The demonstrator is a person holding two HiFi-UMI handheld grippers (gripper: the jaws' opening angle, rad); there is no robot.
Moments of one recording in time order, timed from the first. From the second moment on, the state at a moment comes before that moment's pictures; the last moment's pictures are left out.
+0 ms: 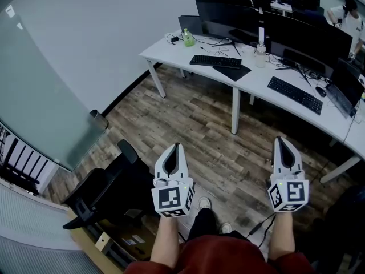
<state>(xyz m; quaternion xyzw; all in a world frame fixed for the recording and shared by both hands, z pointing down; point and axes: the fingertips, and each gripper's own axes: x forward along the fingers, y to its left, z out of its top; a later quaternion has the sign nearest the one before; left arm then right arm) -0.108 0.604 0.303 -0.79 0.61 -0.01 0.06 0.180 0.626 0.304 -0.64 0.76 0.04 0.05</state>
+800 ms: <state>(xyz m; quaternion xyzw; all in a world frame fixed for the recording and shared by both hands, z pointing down) -0.167 0.427 0.319 -0.80 0.60 -0.02 0.05 0.119 0.449 0.306 -0.64 0.77 0.05 0.03</state>
